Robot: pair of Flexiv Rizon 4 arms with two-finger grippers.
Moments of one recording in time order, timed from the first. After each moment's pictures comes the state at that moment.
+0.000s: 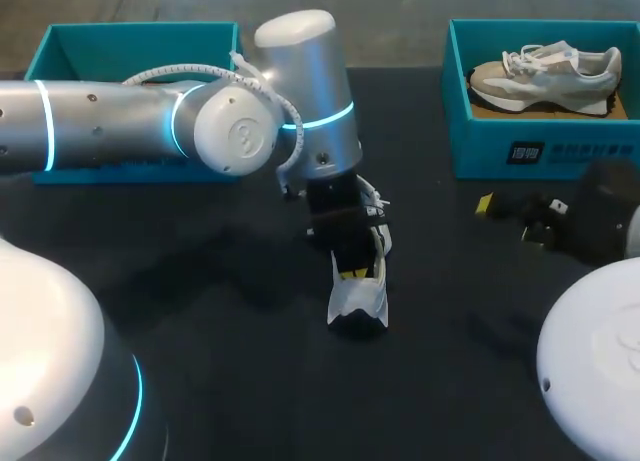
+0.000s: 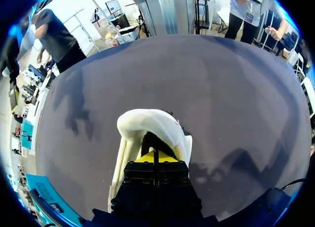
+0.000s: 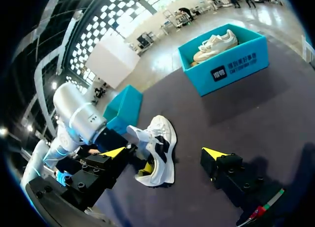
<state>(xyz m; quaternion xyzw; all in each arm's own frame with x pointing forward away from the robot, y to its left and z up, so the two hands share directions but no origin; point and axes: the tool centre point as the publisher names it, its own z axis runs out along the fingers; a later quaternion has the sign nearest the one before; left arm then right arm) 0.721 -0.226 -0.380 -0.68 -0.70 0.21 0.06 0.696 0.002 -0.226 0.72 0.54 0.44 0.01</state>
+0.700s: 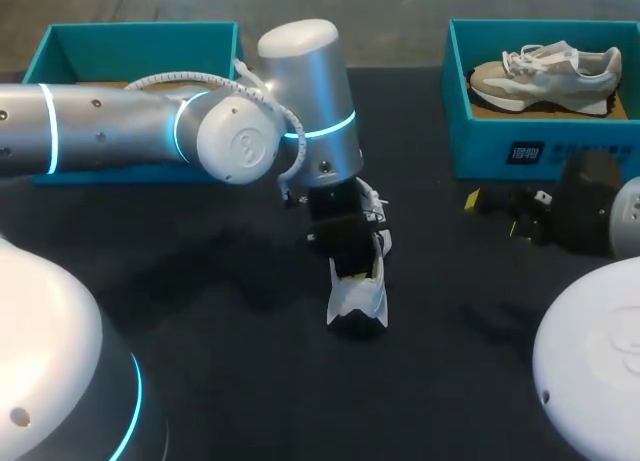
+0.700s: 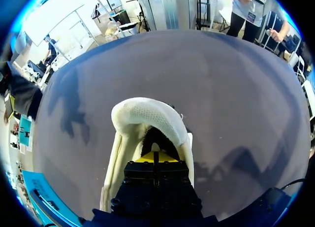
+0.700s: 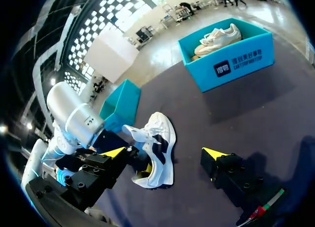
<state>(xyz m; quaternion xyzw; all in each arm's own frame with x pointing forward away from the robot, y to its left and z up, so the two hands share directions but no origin) 0.722 -0.225 -0.395 -0.67 -0.71 0.20 0.06 0.710 0.011 -0.234 0.71 0.56 0.42 0.00</state>
